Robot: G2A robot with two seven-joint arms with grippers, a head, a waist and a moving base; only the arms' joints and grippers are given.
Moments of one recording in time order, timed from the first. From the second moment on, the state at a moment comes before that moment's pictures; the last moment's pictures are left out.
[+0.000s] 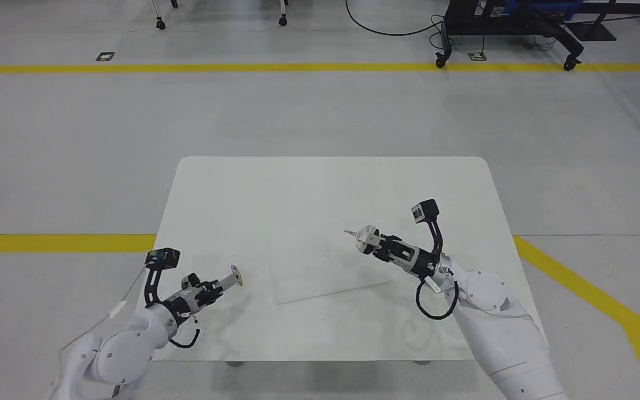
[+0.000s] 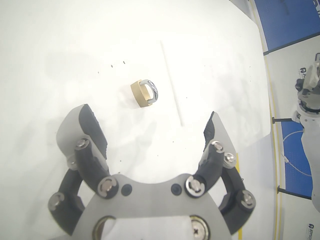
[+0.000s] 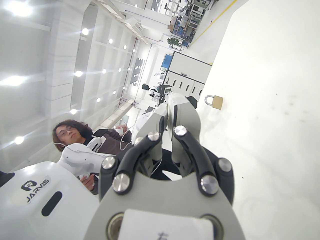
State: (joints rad) left arm 1.50 -1.11 -1.50 -1.80 0.58 0.03 -0.67; right arm -1.10 -1.13 1.24 -1.36 0.38 -0.44 0.88
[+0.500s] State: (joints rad) left arm 1.31 -1.13 -1.32 -1.68 0.68 0.15 -0.72; right arm -1.10 -1.13 1.24 -1.36 0.38 -0.44 0.88
